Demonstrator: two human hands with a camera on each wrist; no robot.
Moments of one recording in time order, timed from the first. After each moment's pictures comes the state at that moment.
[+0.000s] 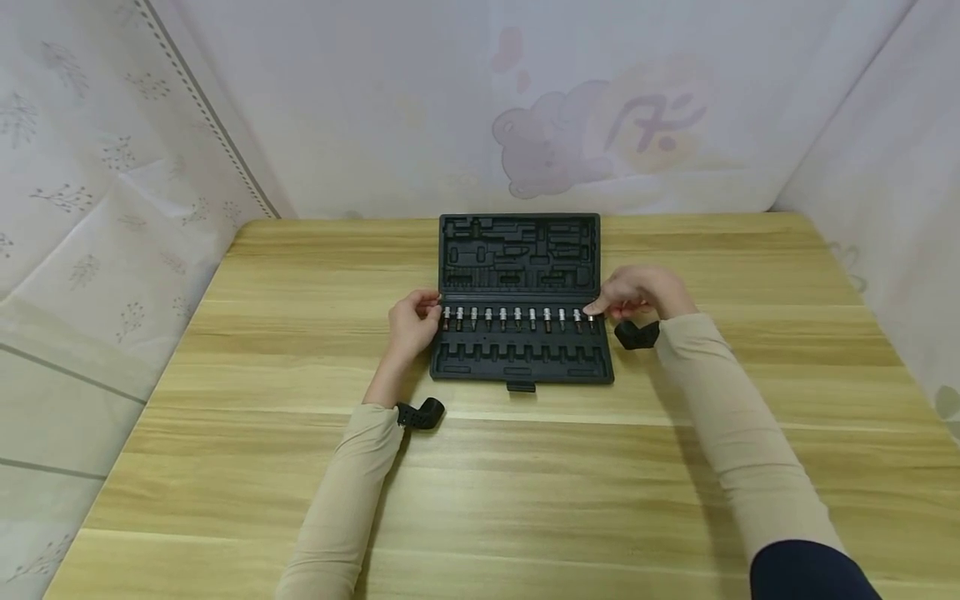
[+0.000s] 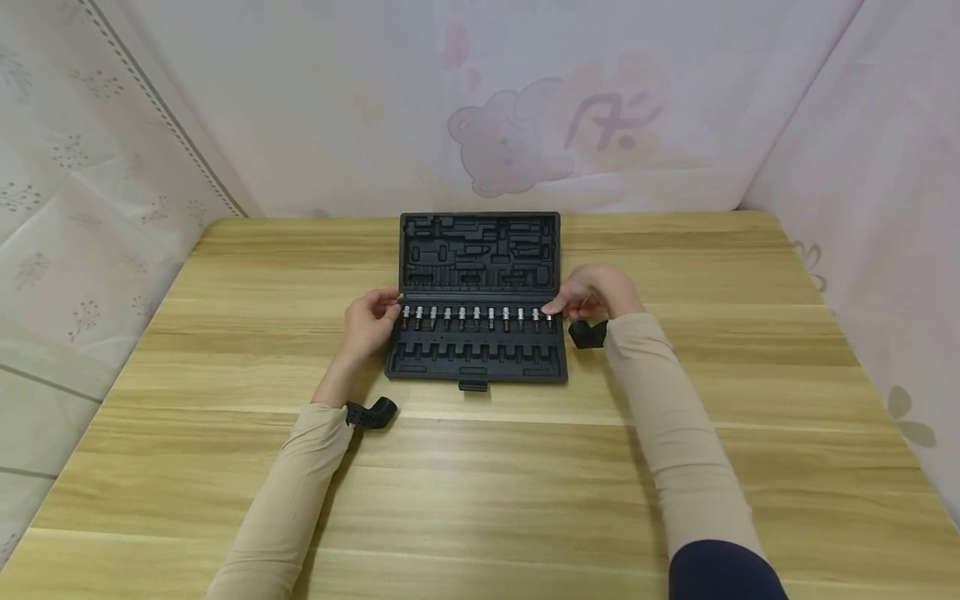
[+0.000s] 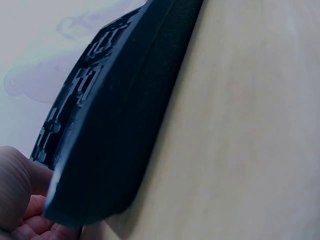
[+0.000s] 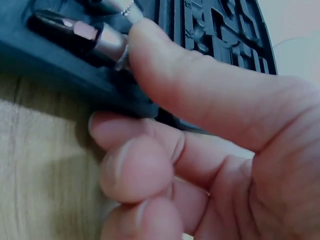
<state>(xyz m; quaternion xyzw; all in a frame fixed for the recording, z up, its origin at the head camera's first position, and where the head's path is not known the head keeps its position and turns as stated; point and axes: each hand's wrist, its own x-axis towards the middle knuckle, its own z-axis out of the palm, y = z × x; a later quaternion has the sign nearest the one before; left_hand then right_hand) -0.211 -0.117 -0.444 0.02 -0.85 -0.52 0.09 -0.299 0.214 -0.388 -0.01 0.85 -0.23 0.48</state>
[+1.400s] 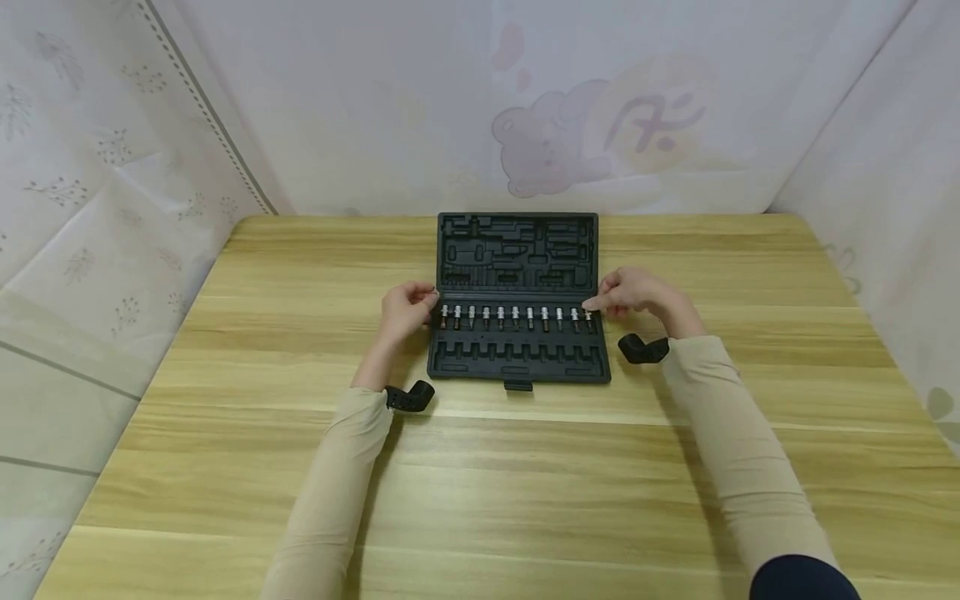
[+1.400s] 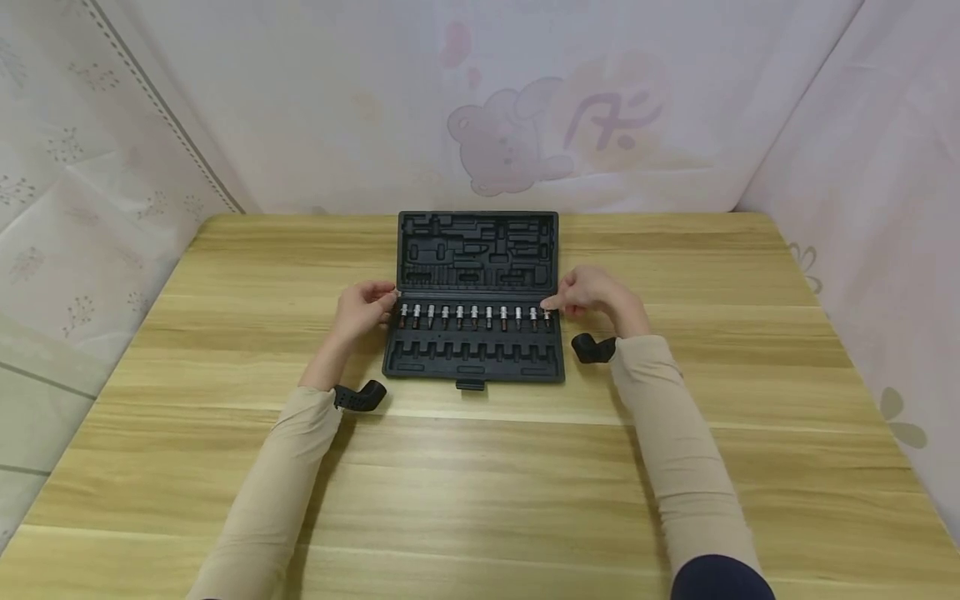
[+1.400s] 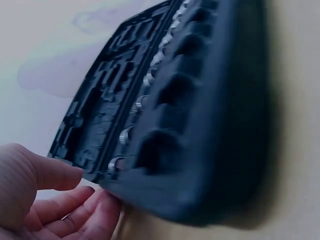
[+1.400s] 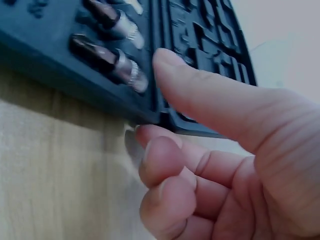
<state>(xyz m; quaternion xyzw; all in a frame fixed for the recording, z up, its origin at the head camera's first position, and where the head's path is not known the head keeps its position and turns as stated) -0.223 -0.124 -0.429 0.08 -0.83 -0.55 -0.01 -0.280 0.224 -0.393 -0.05 0.89 -0.32 0.32</state>
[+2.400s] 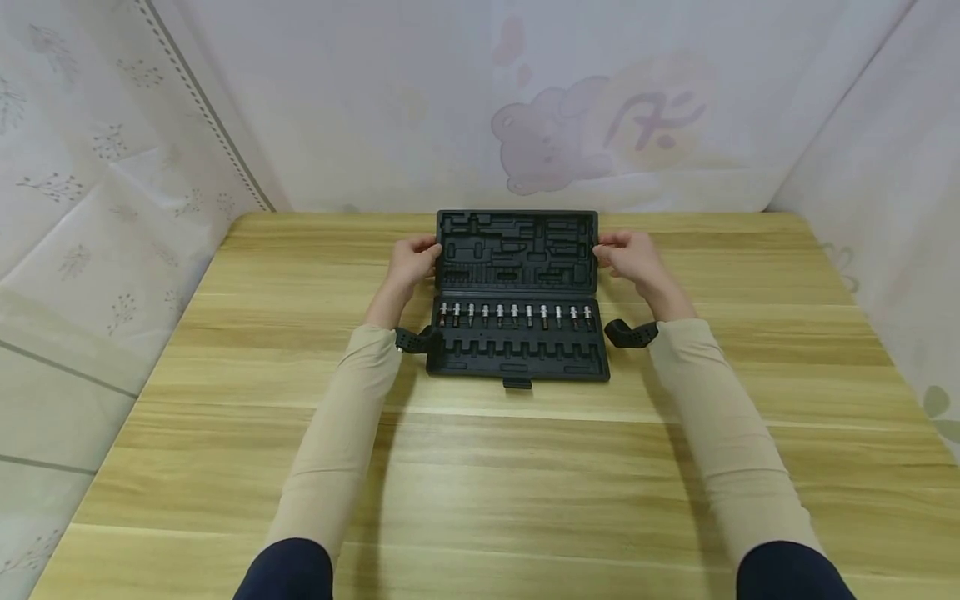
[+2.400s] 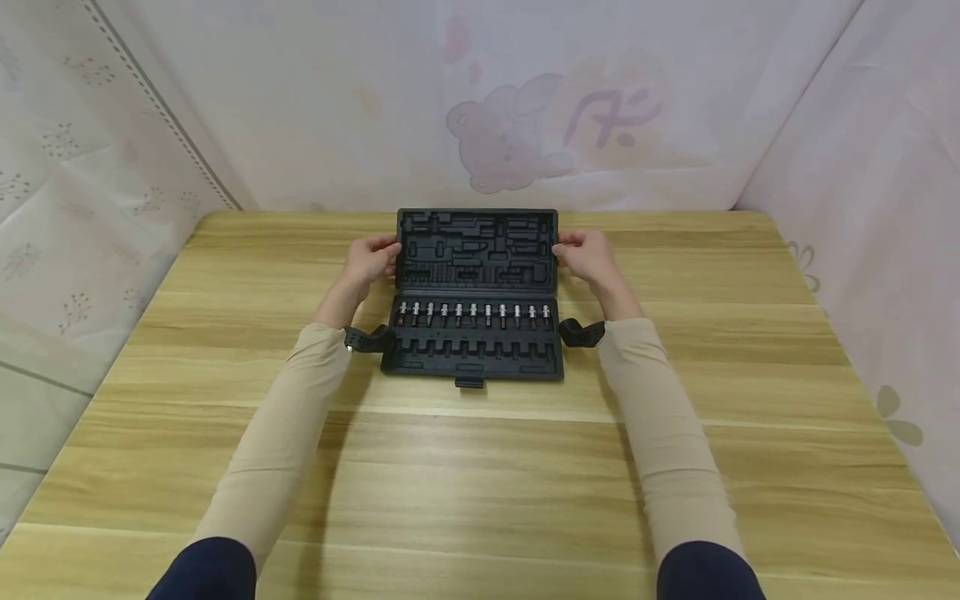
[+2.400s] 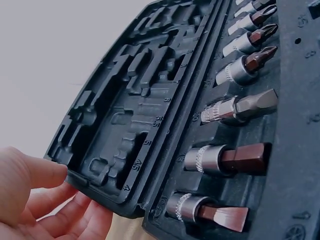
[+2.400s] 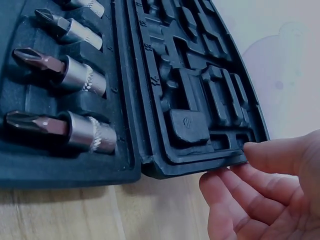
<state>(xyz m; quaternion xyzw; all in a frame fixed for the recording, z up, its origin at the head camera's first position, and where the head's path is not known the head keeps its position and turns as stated) -0.286 -0.116 -0.405 0.12 -0.76 -0.63 -0.05 -0.298 0.212 -0.395 0.02 0.87 -0.49 0.12</state>
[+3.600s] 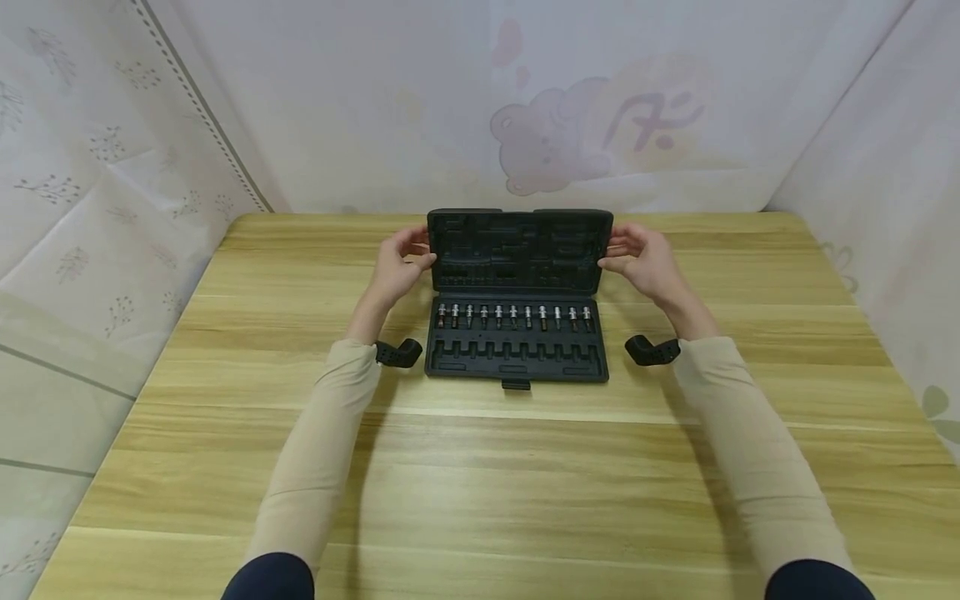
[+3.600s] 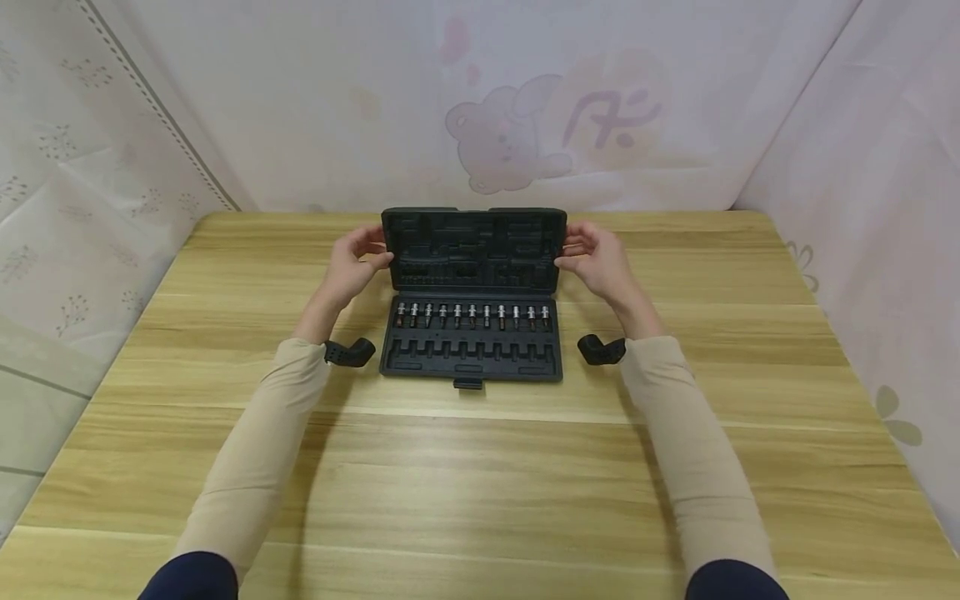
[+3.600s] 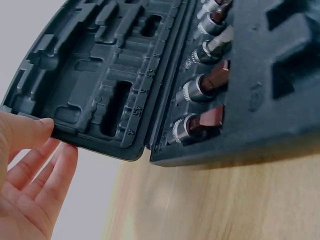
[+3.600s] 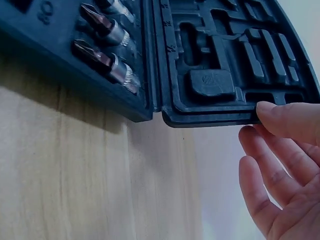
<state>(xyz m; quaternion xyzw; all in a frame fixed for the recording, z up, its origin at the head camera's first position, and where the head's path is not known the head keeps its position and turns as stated) -0.265 -0.137 -0.397 -0.08 -0.80 -0.59 0.03 -0.279 0.227 -0.393 -0.09 0.87 -0.48 0.00</state>
